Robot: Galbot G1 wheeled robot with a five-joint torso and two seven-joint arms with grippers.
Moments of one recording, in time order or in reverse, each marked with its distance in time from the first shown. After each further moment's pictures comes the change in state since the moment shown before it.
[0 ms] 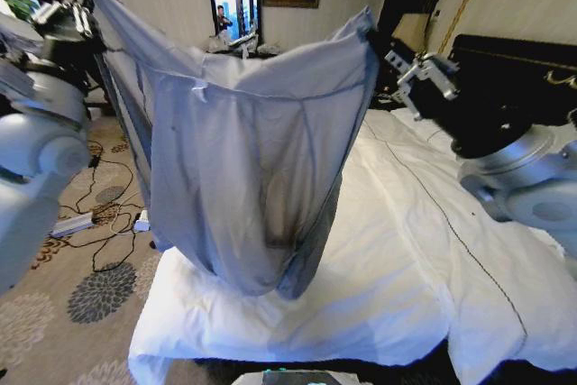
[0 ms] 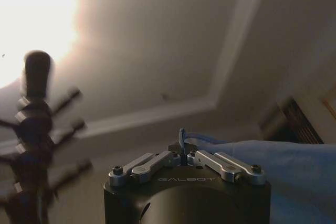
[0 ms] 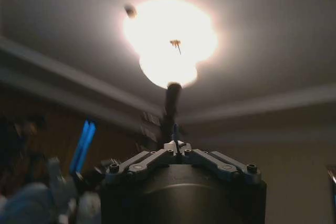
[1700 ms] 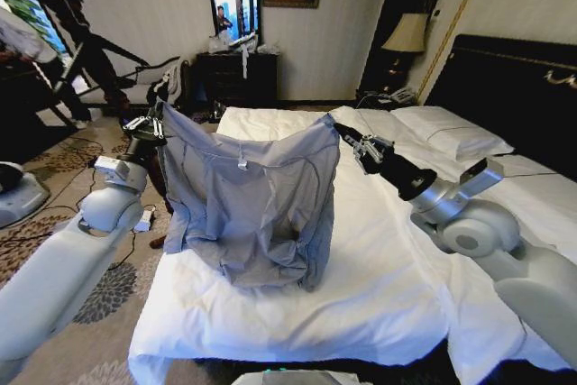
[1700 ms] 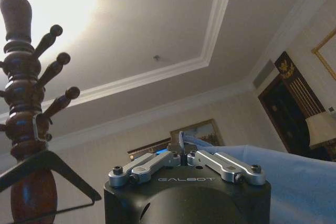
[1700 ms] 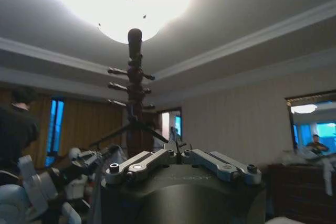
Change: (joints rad) left arm 0.173 -0.124 0.002 0.066 0.191 -0.042 0.015; right arm -0.160 0.118 -0.078 0.005 -0.125 -0.058 0.117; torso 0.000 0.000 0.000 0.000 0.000
